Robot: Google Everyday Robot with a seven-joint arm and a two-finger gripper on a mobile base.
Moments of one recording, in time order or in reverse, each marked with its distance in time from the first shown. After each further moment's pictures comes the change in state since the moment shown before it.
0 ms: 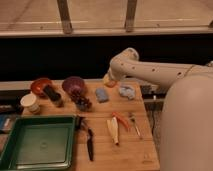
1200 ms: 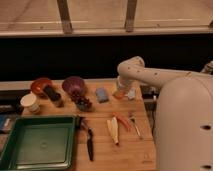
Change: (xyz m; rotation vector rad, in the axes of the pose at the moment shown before) arm 0.056 -0.024 0.056 -0.043 0.210 0.083
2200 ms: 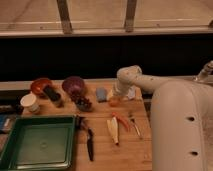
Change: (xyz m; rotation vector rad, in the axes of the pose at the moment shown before) arm 0.015 0.016 0.057 -0.100 0.063 0.031
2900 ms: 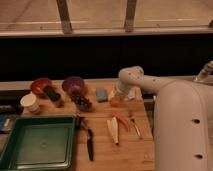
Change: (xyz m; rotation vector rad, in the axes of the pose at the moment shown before) arm 0.003 0.000 -0.007 -0.007 -0.013 -0.009
